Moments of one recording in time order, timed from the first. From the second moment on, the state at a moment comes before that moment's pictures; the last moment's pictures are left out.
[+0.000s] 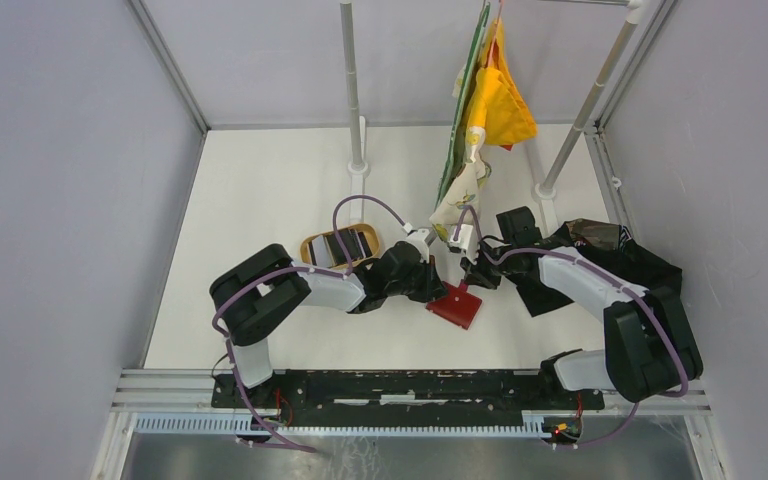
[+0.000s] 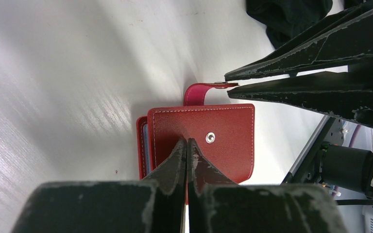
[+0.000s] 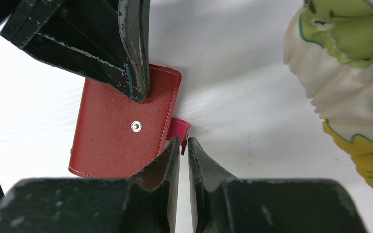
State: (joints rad) left arm -0.97 1.82 0.82 0.43 0.11 -0.74; right arm 0.33 1.36 0.70 -0.40 -0.61 -0.78
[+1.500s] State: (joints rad) left arm -0.97 1.82 0.82 0.43 0.11 -0.74; right arm 0.33 1.36 0.70 -0.41 -0.60 -0.78
